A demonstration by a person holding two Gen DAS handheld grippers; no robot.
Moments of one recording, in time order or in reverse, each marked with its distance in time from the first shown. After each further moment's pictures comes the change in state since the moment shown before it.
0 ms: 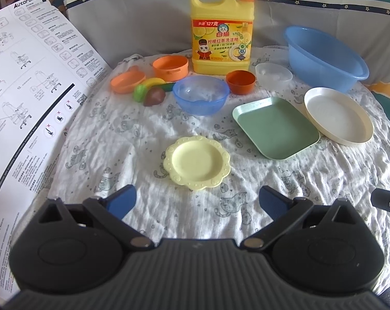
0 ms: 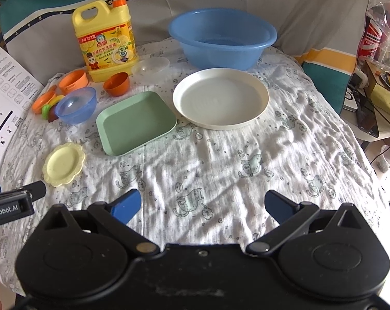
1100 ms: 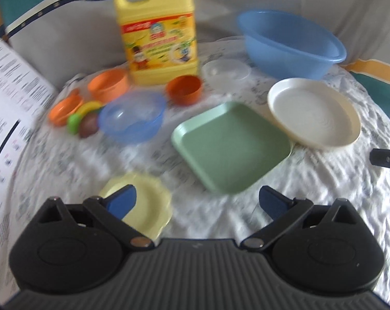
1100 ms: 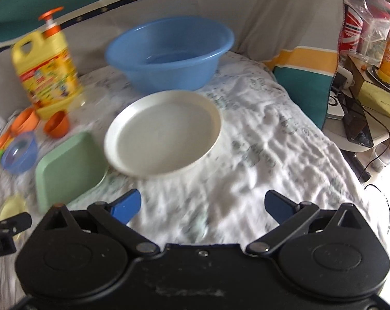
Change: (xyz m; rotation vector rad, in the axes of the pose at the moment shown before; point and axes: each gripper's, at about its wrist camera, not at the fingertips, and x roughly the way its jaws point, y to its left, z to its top) left arm 0.070 -0.082 0.047 0.169 0.000 -0.092; right arm 0.080 -0.088 0.052 0.120 -0.071 -0.053
